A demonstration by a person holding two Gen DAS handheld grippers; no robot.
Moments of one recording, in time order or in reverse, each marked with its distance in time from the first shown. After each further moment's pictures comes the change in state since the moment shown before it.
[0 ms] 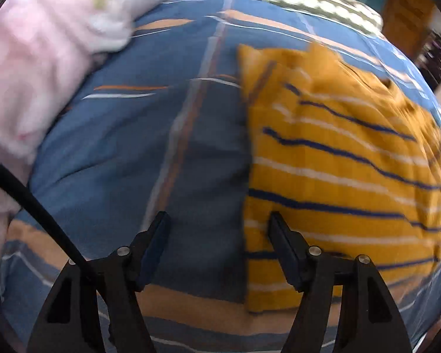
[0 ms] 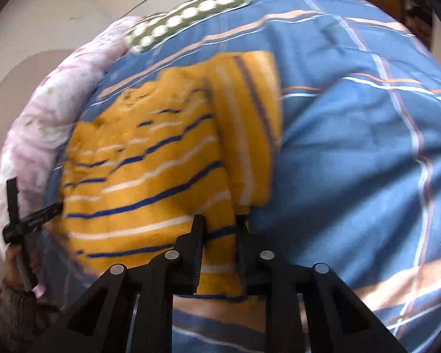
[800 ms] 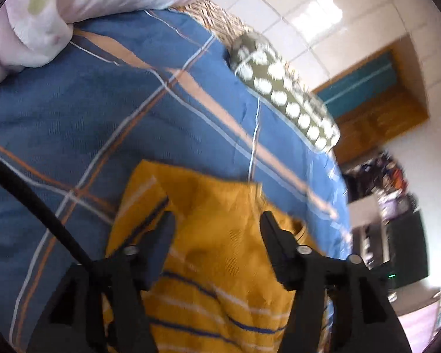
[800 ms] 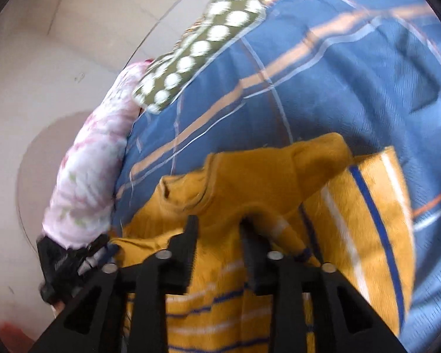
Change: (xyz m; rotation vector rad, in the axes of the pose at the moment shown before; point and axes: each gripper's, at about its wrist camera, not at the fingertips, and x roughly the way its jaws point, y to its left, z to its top) left arm 0.009 -0.012 0.114 -0.428 -0.146 -0.582; right arm 0.080 0.035 0.139 0.286 -0.098 0.319
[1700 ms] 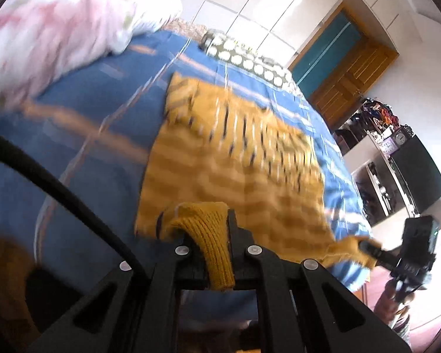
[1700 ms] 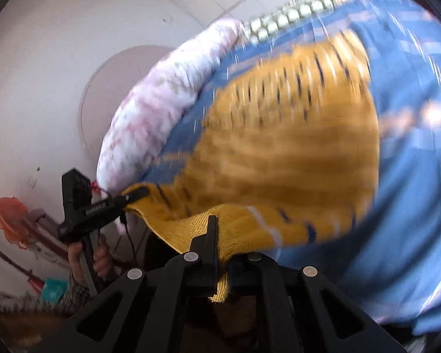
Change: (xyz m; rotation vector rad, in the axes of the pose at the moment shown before) left arm -0.219 -0.004 -0.251 0.305 -0.054 0.077; right arm -0.206 0.032 -0.262 -0.433 0.092 0.195
